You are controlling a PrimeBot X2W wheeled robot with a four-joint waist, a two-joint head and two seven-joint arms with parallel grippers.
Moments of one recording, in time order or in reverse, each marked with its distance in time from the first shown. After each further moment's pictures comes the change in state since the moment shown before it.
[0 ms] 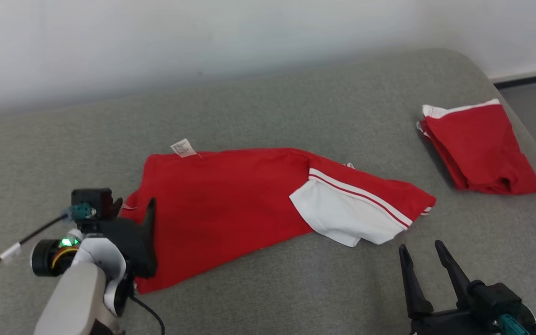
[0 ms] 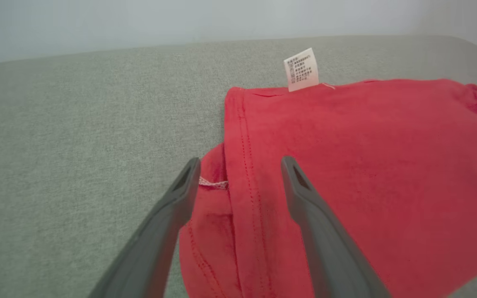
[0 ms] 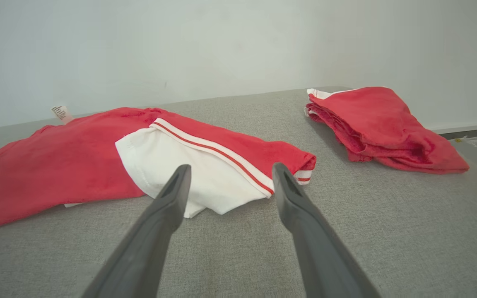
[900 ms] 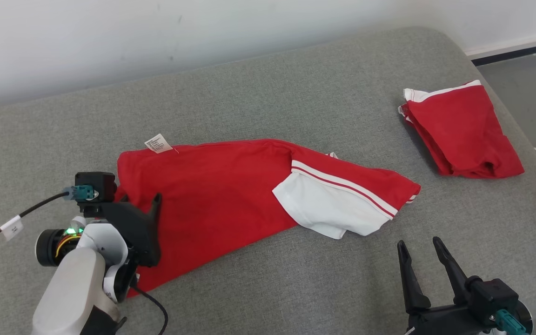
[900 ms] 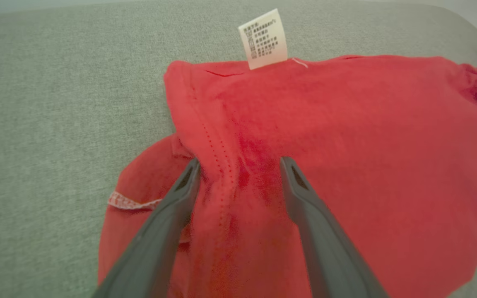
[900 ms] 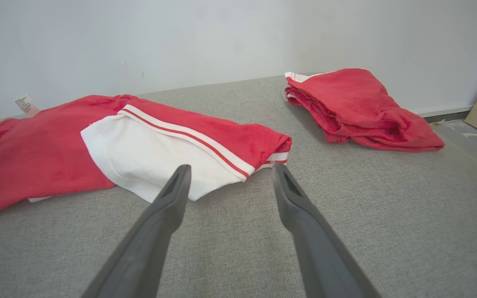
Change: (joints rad) left arm -0.056 0.011 -0.031 0.007 -0.073 -0.003 0.138; right arm -0.038 0.007 -0.001 0.058 0.008 0.000 -0.029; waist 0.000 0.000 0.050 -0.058
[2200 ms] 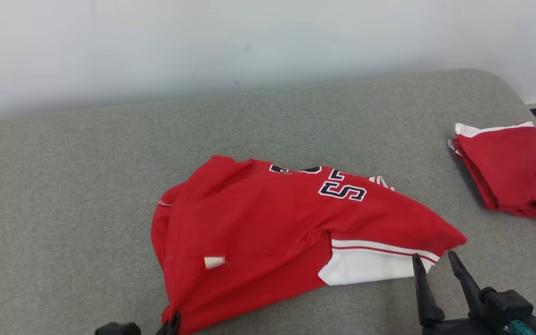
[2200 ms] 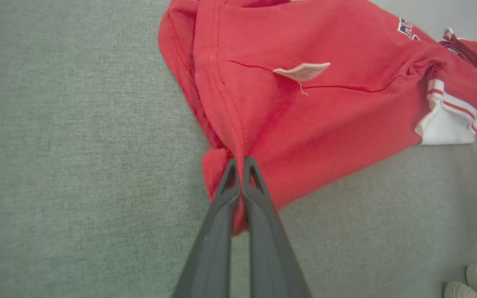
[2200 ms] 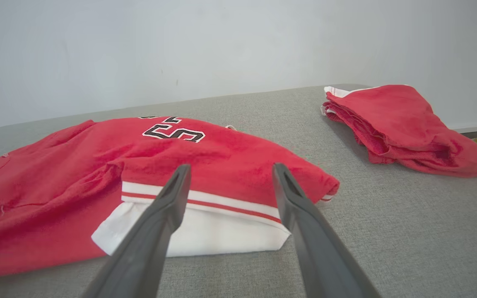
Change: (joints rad) left arm 0.676 0.002 -0.071 -0.613 -0.056 0.073 -0.129; right arm 0.066 0.001 -0.047 -0.053 -0.002 0.000 0.051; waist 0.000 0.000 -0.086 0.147
